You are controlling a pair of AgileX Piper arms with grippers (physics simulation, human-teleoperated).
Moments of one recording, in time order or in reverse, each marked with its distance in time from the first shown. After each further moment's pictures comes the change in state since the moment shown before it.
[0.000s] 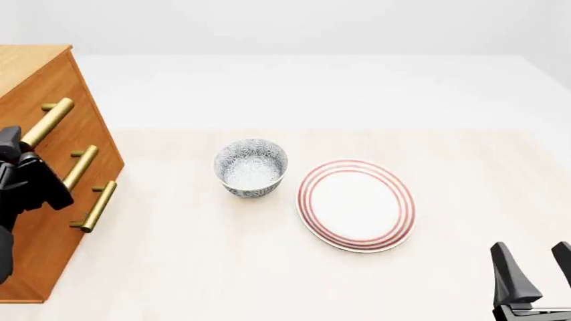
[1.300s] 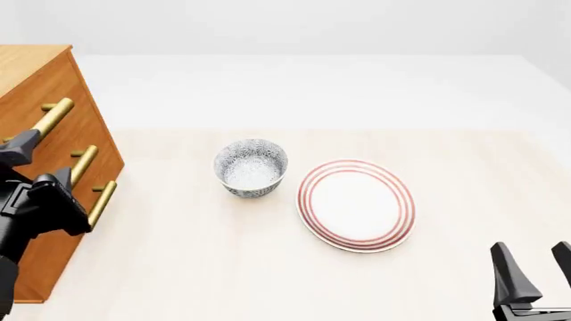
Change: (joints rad) left arm -0.153 -0.231 0.116 0.155 -0.053; right arm 0.000 0.000 0.000 0.000 0.000
